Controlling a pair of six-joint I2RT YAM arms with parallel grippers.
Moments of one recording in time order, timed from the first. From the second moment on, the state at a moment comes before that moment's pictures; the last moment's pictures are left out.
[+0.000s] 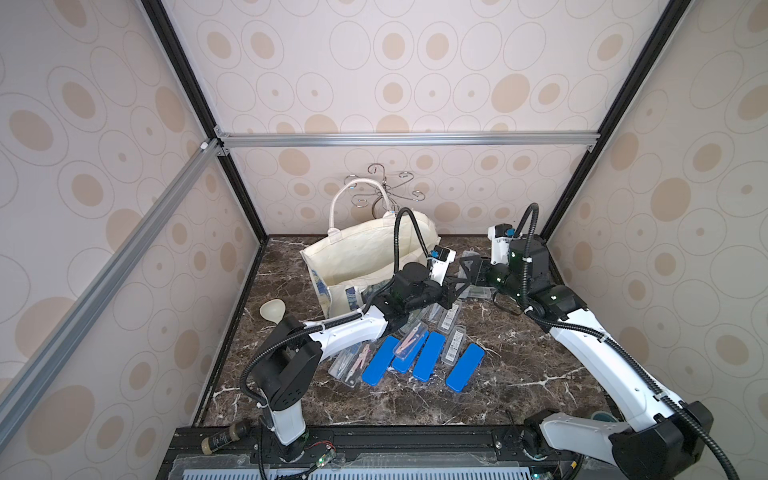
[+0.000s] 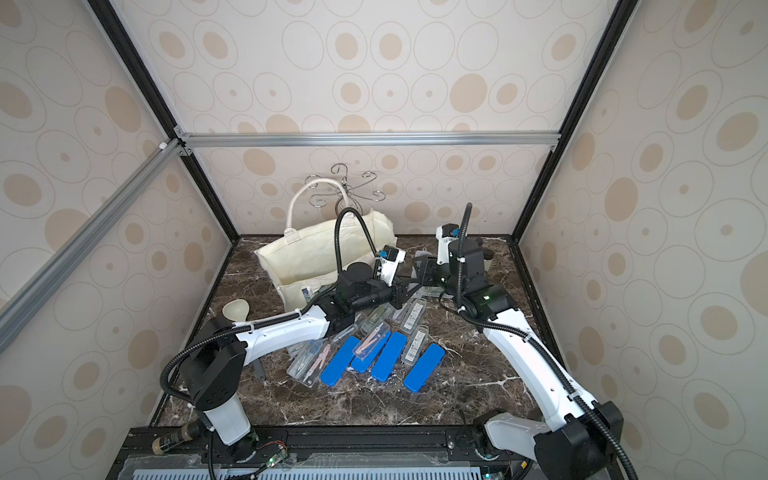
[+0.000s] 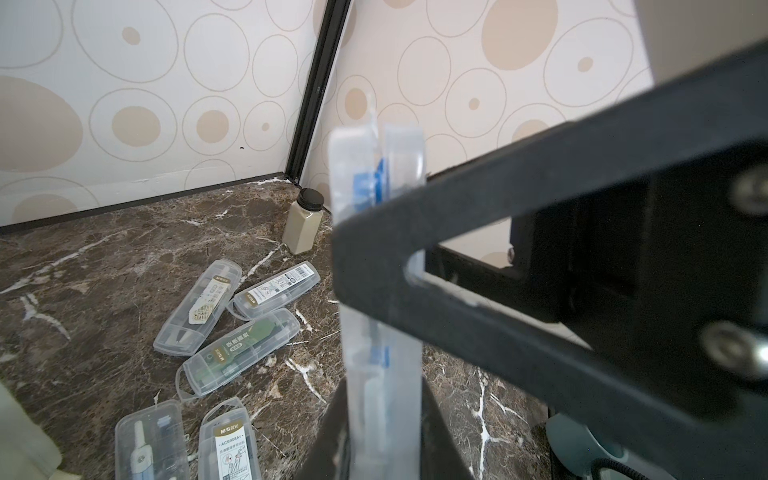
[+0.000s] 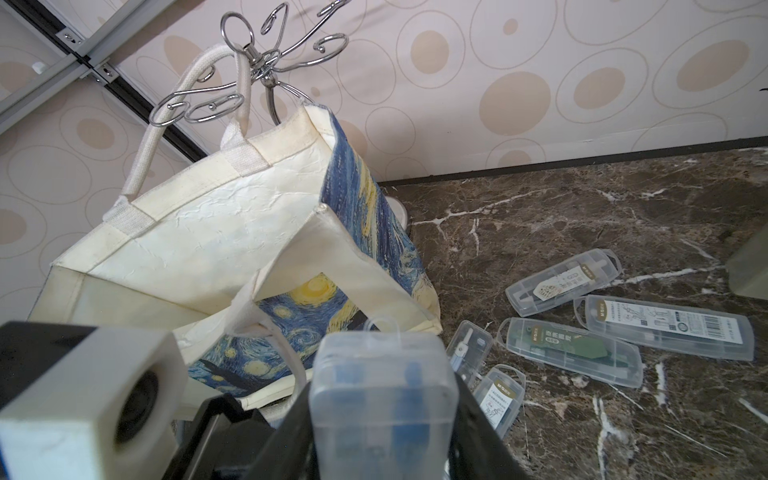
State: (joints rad) left arm -0.85 1.76 1.23 0.39 0.27 -0.39; right arm 0.38 1.20 1.17 -0.38 -0.09 0.41
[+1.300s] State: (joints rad) left arm -0.60 1.57 1.56 -0.22 -0.07 -0.05; right arm 0.36 1.09 0.94 -0.48 0.24 0.39
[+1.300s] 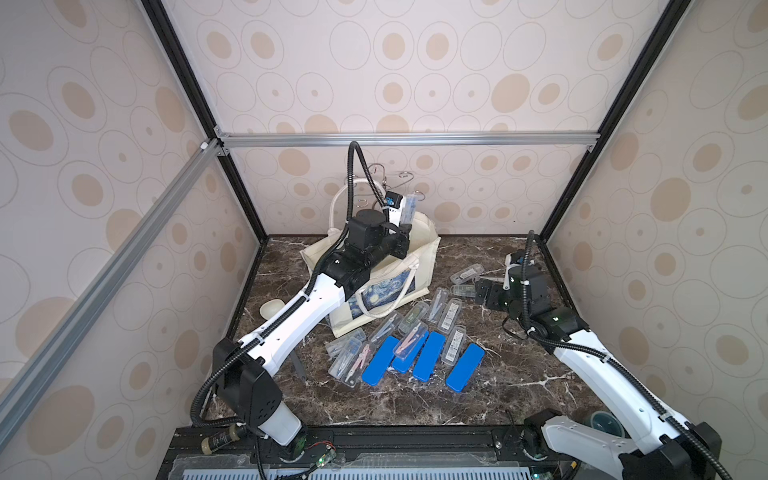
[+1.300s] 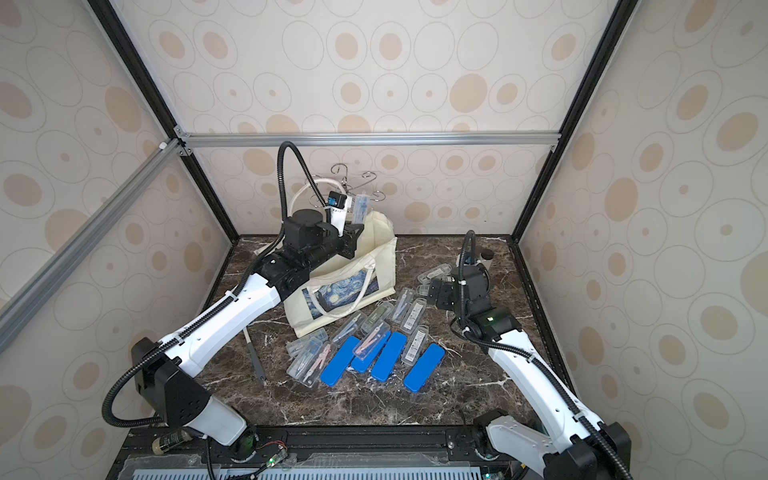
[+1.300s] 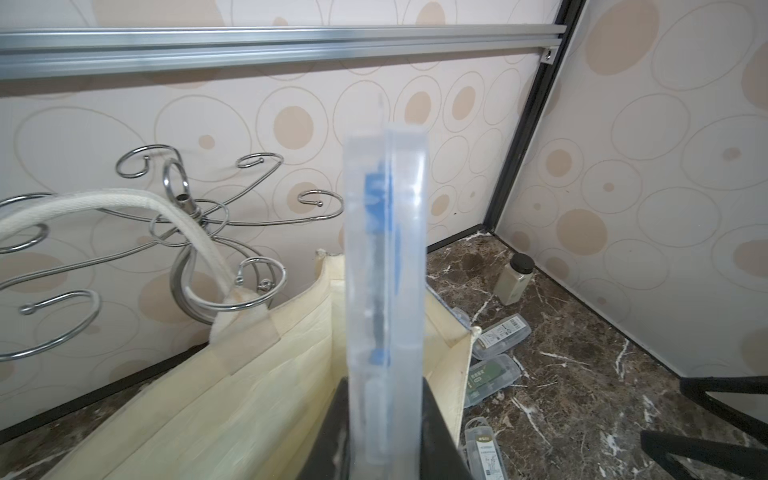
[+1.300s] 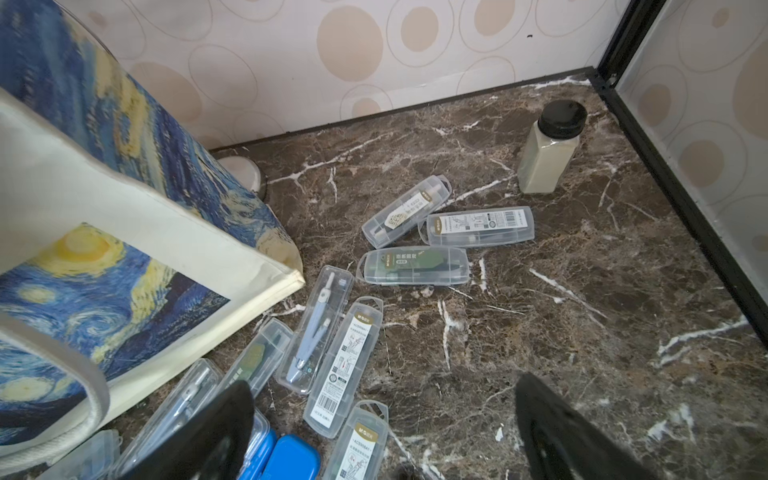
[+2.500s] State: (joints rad) left arm -0.59 1.83 1.60 -0.60 -0.50 0.45; right arm 0.35 1.15 0.90 -0.48 0.19 0.40
